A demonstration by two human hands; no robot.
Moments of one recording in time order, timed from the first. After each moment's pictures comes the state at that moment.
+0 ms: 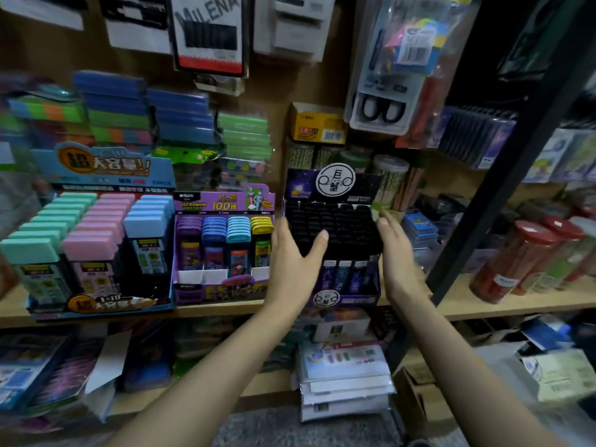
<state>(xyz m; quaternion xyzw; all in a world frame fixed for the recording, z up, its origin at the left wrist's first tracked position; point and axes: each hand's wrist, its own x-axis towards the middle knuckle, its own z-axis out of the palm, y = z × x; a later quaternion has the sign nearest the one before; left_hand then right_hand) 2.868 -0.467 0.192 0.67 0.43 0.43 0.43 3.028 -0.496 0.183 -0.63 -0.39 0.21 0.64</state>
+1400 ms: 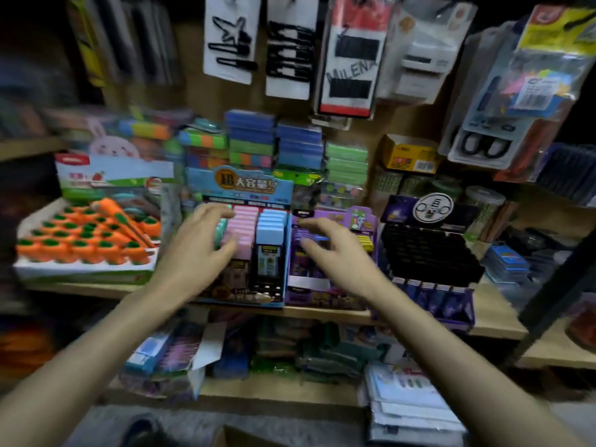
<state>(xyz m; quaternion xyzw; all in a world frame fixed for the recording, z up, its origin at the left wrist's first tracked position) 2.599 -0.425 0.246 0.79 0.50 0.35 0.06 2.811 -0.463 0.252 -0.57 -0.71 0.17 0.37</state>
